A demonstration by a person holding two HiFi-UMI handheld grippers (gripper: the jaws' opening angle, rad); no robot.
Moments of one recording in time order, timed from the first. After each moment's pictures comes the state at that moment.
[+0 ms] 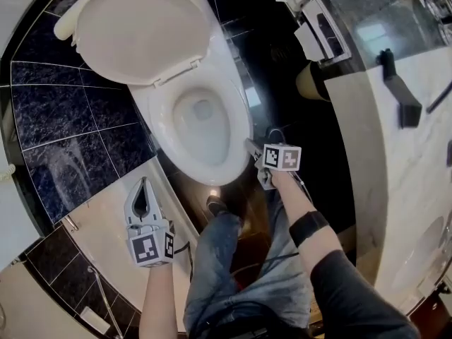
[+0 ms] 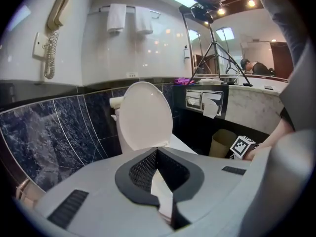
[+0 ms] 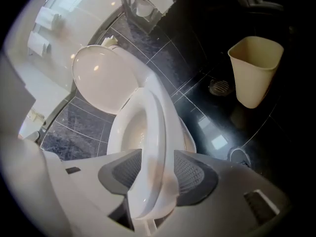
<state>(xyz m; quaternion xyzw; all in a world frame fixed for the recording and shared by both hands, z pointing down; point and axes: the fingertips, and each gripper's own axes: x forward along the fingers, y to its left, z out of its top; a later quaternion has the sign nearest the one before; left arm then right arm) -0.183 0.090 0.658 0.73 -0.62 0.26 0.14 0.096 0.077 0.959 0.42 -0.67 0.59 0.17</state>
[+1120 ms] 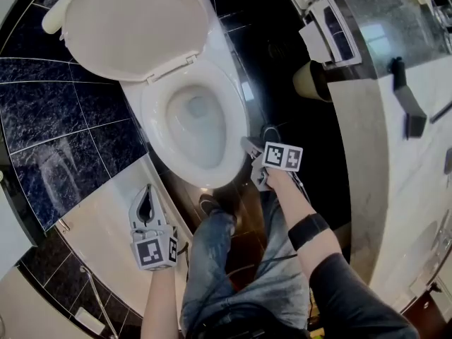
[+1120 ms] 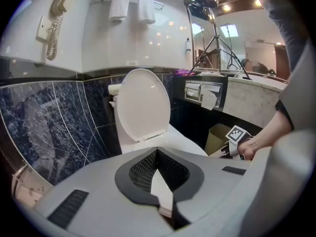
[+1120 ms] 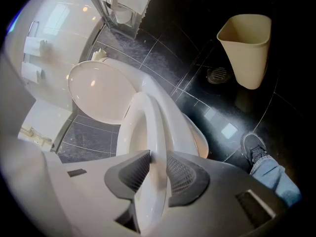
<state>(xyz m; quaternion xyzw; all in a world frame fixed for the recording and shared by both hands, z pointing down) -0.179 0.112 0.706 0.72 -0.61 0.27 0.18 0.083 0.066 0.953 0.40 -0.64 0.65 0.10</state>
